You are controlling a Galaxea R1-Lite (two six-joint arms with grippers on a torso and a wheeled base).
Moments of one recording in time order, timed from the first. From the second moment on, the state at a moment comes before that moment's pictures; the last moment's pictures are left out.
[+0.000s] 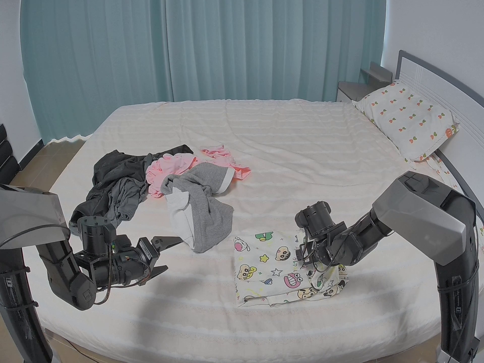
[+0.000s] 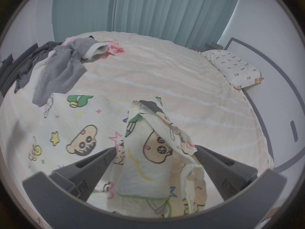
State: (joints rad) left arm -0.17 2.14 -0.39 -1.25 -0.47 -1.01; right arm 0.50 2.43 -1.24 -0.27 -0.54 0.18
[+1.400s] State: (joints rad) left arm -0.17 2.14 -0.40 -1.25 -0.47 -1.01; right arm 0.21 2.20 -0.89 -0.42 -0.20 0.44
